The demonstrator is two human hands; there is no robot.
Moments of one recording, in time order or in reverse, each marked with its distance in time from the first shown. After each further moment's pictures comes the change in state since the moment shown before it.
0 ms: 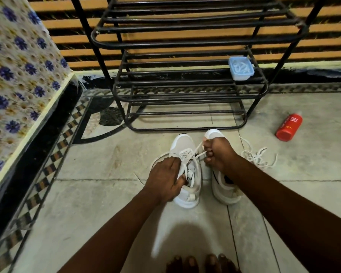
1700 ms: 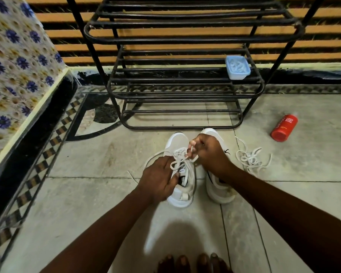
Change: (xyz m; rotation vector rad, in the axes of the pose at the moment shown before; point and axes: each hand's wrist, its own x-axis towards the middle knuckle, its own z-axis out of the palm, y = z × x) left_hand -0.004 -0.004 0.013 -0.048 0.069 -0.024; right_hand -0.024 0.012 -0.002 -0.333 -0.169 -0.580
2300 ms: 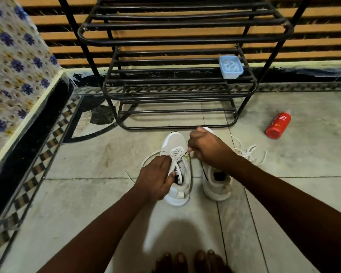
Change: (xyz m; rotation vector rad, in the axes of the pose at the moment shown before) left_hand 0.001 0.003 -0.003 0.017 -0.018 0.012; right_hand 0.017 -0.014 -0.037 -1.145 -0.281 -0.533
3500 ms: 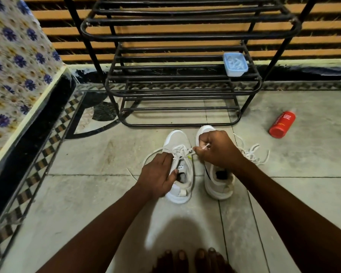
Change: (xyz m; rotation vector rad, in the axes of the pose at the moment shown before) left_hand 0.001 -0.002 0.005 -0.011 0.008 -0.028; right_hand -0.016 -0.008 -0.006 0.330 0.177 0.308
